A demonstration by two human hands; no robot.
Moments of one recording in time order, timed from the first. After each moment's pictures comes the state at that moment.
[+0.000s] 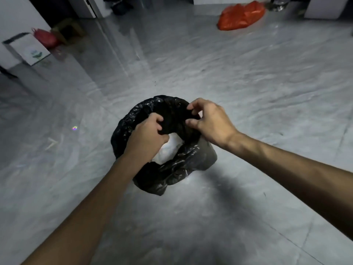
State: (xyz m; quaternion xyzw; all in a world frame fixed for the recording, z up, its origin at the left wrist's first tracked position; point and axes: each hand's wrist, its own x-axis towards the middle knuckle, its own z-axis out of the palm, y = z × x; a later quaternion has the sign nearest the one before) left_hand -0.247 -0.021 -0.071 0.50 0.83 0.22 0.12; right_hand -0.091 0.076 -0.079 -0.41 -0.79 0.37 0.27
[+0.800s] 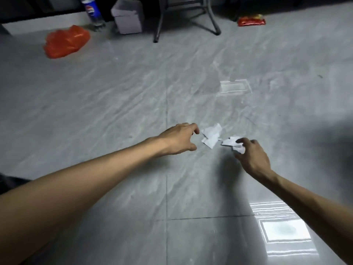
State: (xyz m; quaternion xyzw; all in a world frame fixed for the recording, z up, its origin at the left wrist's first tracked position) left_hand 0.194 0.105 -0.125 0.87 0.40 -0.08 0.26; right_hand 0.409 -0.014 -0.219 -0.85 -0.46 0.20 0.18
